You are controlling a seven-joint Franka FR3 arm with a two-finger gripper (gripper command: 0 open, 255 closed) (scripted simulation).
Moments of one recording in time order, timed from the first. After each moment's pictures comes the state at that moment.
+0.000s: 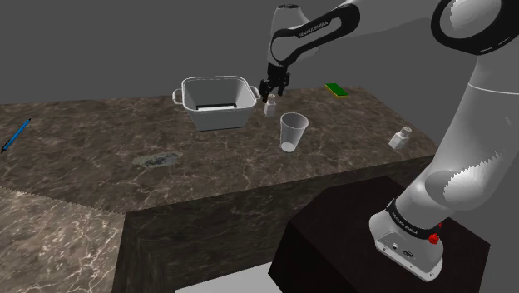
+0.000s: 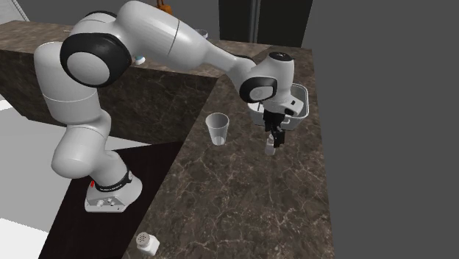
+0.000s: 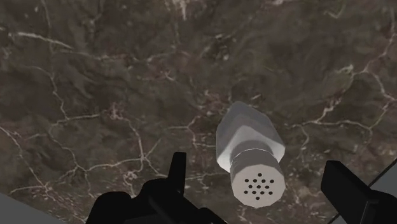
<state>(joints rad) -0.03 0.28 0.06 -1.88 -0.08 2.23 0.04</state>
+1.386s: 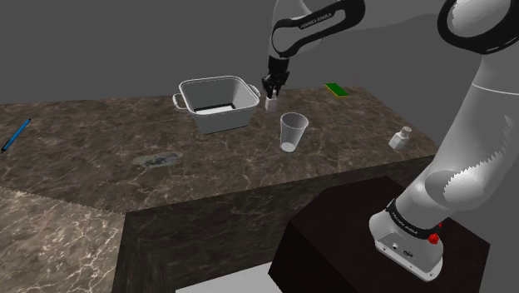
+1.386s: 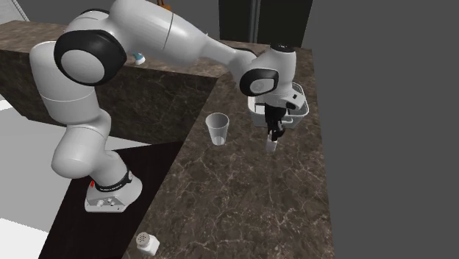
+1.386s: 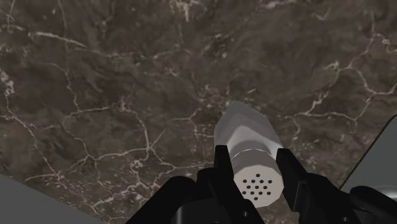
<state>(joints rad) -0.03 0.26 0.06 -1.86 -0.08 2.17 0.03</state>
